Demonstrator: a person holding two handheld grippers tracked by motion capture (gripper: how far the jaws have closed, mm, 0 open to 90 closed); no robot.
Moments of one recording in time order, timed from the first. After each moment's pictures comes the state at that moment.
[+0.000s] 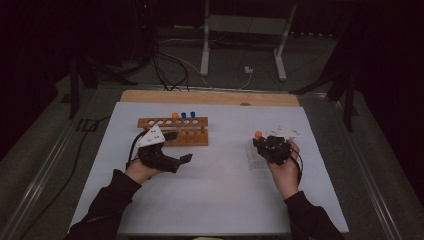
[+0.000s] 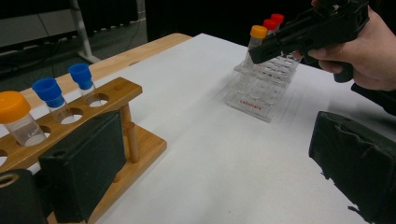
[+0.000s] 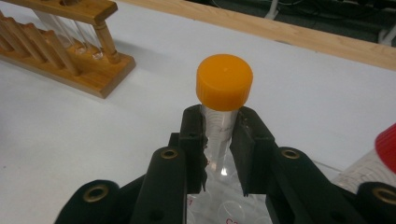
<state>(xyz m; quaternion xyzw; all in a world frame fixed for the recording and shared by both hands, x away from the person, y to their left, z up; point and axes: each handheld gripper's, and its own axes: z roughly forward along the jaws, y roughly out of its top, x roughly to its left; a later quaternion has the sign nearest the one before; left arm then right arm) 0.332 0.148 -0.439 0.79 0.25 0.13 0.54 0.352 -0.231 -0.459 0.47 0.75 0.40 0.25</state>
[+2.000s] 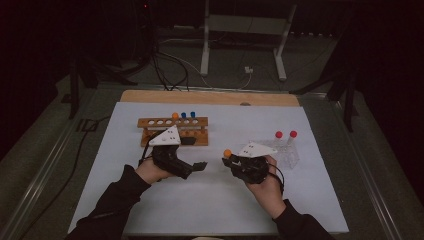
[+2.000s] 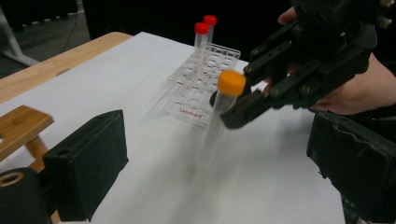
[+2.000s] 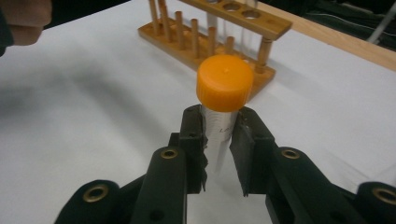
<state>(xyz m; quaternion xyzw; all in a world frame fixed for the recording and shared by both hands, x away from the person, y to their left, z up) 0.324 0.109 -0.418 0.81 0.18 0.05 0.55 0.292 -0.158 -0.441 0.33 0.81 0.44 0.18</state>
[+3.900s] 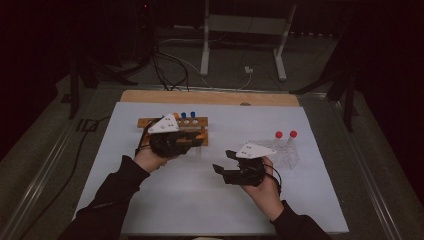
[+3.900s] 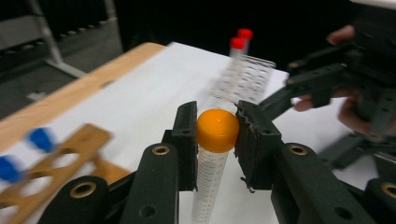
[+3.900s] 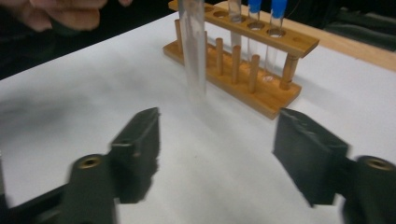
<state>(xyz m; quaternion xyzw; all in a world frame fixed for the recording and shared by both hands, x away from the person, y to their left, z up) 0.348 0.124 -0.396 0.81 0.20 0.11 0.54 0.289 -0.151 -0.439 0.32 0.80 0.48 0.15</state>
